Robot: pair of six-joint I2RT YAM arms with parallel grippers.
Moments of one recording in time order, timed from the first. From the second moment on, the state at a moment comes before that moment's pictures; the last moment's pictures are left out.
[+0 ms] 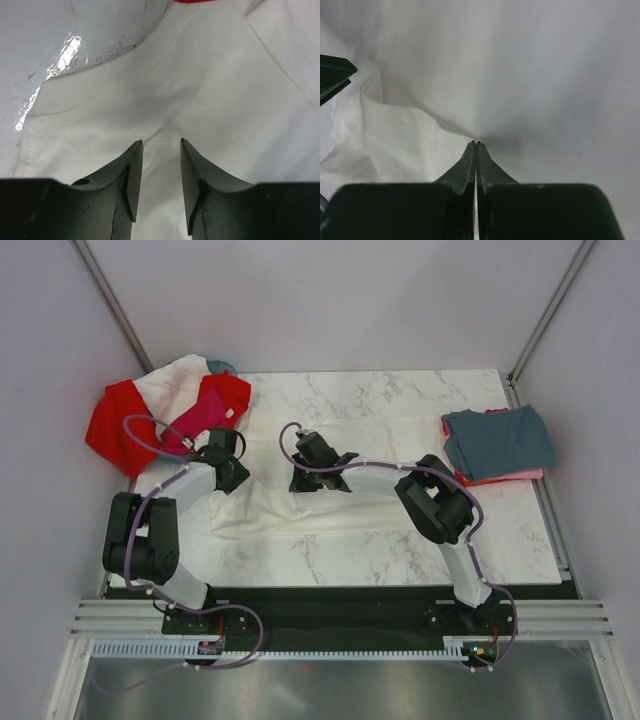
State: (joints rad) left arm -0.16 1.56 0.90 -0.33 -0.25 -0.84; right arm 0.80 2.17 1.49 -0.10 -0.08 0.67
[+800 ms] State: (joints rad) left arm -0.16 1.64 0.92 -0.33 -0.23 -0.84; right arm 0.80 2.16 1.47 -0.09 -0.07 0.68
